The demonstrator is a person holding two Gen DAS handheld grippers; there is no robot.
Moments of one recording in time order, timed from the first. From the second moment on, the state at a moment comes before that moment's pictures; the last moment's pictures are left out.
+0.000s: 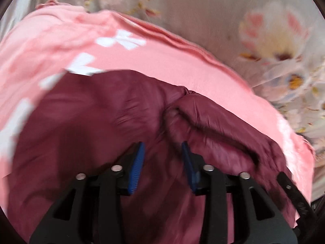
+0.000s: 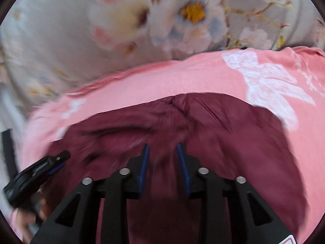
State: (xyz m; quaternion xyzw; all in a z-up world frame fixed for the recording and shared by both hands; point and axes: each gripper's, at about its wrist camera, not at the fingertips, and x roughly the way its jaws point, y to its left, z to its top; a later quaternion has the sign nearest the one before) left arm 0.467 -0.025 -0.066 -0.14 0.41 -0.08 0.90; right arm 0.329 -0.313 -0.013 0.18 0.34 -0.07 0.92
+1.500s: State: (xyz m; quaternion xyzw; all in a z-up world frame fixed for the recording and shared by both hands) left arm 0.110 0.197 -0.025 -0.21 0.40 -0.11 0.88; right arm -0.097 -0.298 0.004 0.23 0.28 -0.06 0.93
